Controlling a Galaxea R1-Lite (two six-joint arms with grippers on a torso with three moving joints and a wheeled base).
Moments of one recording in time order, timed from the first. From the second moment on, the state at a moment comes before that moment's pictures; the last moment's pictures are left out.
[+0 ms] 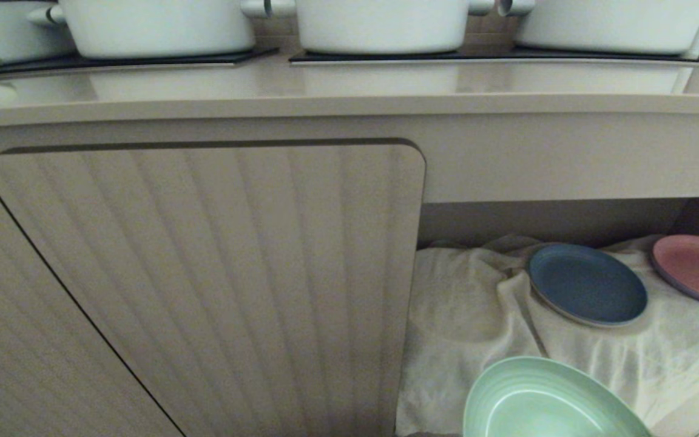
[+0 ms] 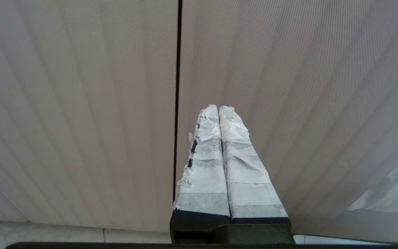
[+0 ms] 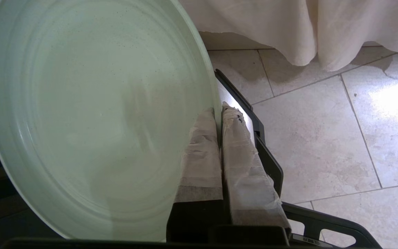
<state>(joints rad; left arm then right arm) 0.00 0.00 0.00 0.00 0.03 -0.11 0.19 1.01 -0.41 0.25 0.24 0.30</state>
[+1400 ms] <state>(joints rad) 0.00 0.00 0.00 0.00 0.03 -0.11 0.19 1.01 -0.40 0.25 0.24 0.30</state>
